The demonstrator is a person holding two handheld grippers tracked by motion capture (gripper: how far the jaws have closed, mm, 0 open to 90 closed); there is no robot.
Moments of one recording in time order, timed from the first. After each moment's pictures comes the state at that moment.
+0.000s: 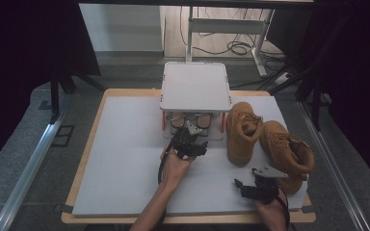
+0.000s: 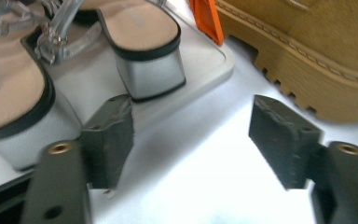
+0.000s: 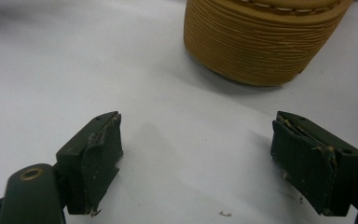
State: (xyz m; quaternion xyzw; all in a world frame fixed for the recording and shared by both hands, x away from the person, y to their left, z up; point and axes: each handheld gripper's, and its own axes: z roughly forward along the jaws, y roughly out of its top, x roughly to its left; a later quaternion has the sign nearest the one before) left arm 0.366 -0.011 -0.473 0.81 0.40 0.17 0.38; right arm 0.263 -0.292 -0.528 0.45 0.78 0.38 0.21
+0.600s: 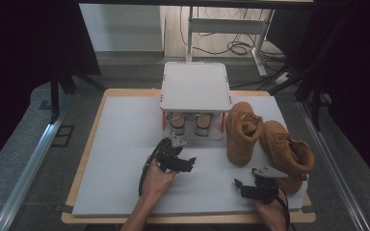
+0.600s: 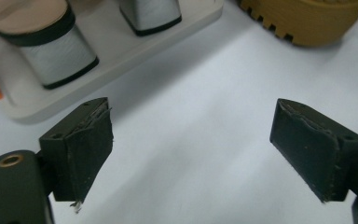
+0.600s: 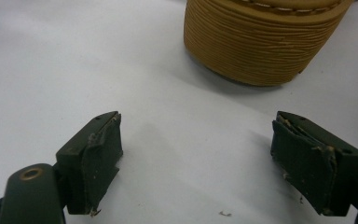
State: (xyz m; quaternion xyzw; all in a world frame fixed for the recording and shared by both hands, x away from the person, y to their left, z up) left arm 0.323 0.037 -0.473 0.84 0.38 0.15 0.37; right arm 0.262 -0.292 -0.528 0.45 0.78 0.38 0.21
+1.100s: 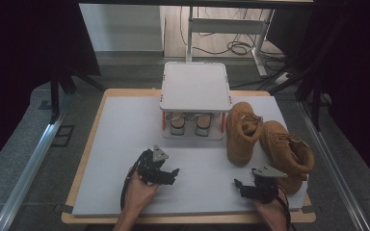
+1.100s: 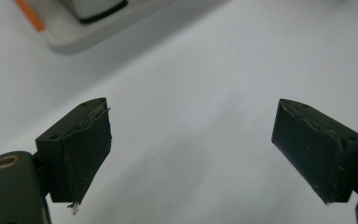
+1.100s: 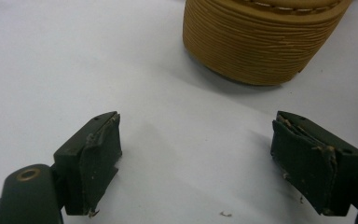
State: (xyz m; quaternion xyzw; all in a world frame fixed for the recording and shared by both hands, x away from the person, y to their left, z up) left arm 0.290 0.087 -0.489 0.84 0.39 0.16 0.35; right arm 0.263 -0.290 -0.528 0.45 0.78 0.37 0.21
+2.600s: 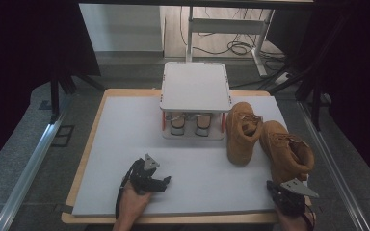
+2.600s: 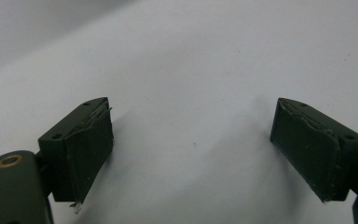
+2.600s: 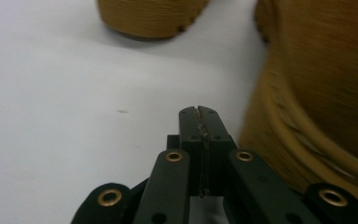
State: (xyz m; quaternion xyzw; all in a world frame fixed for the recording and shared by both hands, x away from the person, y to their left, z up) left arm 0.281 0.108 -0.524 0.83 0.40 0.15 0.34; right arm 0.216 -0.350 -0.523 0.50 0.73 0.36 0.28
